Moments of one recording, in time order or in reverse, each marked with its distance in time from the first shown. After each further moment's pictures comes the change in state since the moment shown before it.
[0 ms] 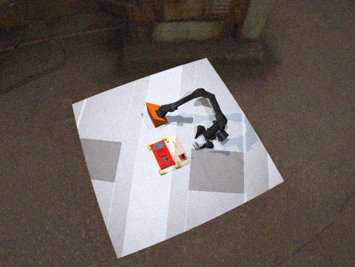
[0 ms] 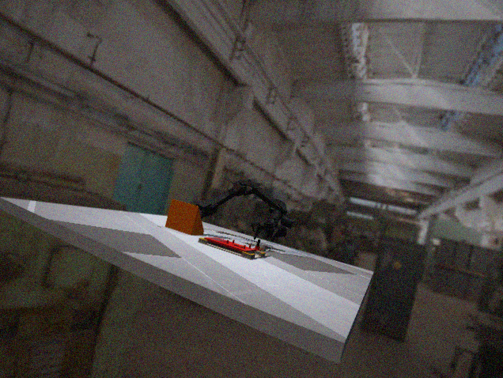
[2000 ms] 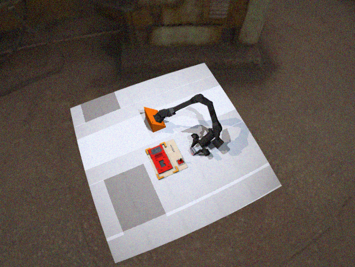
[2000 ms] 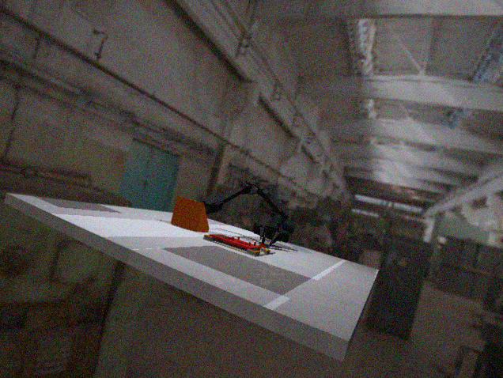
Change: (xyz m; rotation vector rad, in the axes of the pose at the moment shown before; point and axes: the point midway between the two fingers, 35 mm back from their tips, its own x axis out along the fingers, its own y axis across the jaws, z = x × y) arm 0.037 -0.001 0.006 -0.214 0.104 -0.056
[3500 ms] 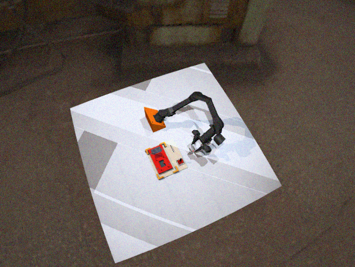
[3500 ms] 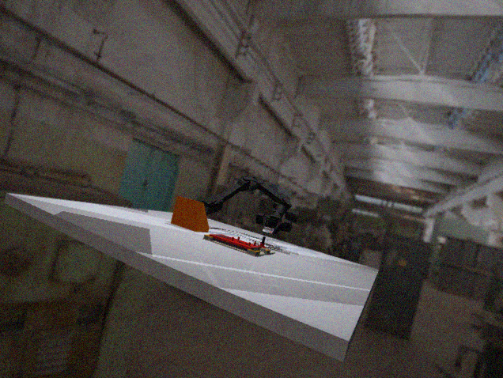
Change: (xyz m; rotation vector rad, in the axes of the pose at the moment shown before) arm -0.036 0.000 -0.041 -0.005 -0.008 -0.001
